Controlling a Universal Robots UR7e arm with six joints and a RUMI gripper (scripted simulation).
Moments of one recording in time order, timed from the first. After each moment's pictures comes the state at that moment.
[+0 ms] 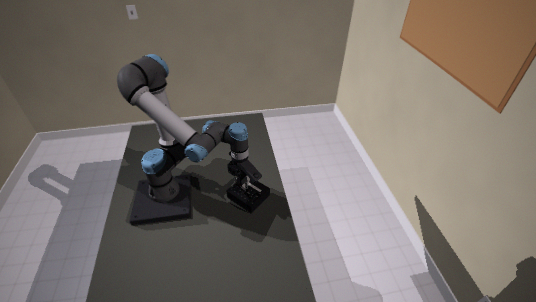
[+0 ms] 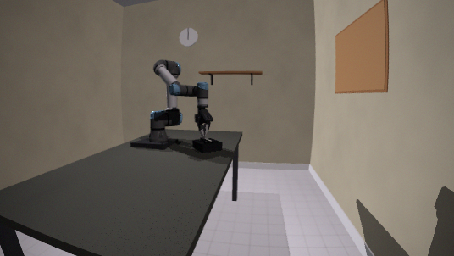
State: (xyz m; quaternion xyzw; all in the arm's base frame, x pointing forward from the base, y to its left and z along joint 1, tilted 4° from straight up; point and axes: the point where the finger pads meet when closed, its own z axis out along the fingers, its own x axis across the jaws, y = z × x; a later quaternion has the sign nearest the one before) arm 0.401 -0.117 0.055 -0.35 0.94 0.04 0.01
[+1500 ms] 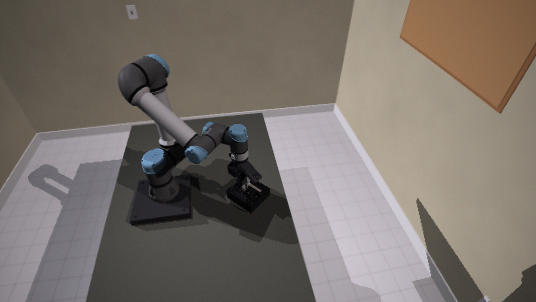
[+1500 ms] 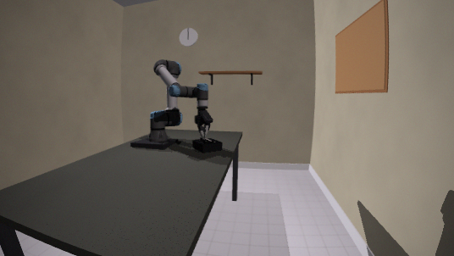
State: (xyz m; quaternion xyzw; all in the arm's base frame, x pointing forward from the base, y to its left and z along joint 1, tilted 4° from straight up) arm 0.401 -0.116 0.047 -0.35 0.94 0.03 0.01
